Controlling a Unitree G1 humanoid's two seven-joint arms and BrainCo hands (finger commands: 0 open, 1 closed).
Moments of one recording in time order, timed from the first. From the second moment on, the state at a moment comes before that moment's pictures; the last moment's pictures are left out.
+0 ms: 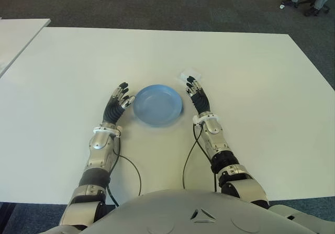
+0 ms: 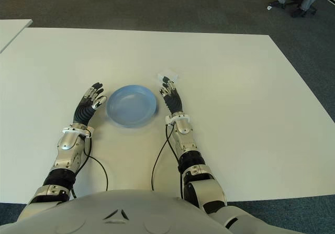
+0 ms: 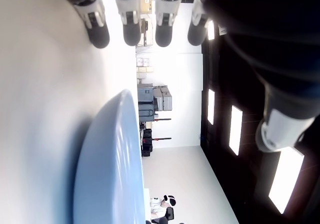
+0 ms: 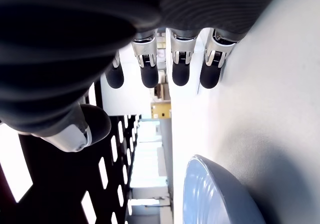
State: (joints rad) left arm -0.03 0.14 0.11 0.58 -0.10 -0.49 -0.21; right arm -0.28 0.06 0.04 0.73 0.00 -0.37 0.05
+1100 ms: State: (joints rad) left arm -0.23 0.09 0.10 0.83 -0.05 -0.52 -0.12; right arm -0.27 0.03 -0.01 0.72 0.01 -0.38 0.08
